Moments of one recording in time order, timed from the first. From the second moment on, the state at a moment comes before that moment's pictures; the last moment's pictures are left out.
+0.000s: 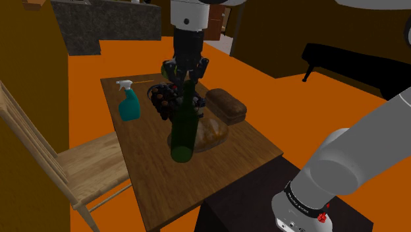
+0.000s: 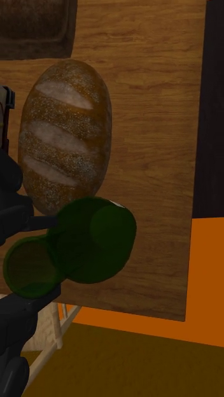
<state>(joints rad) 0.03 -0.26 0.46 -1.95 0.14 1.68 0.45</state>
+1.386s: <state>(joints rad) -0.01 -0.30 0.38 -1.78 0.13 1.45 0.36</state>
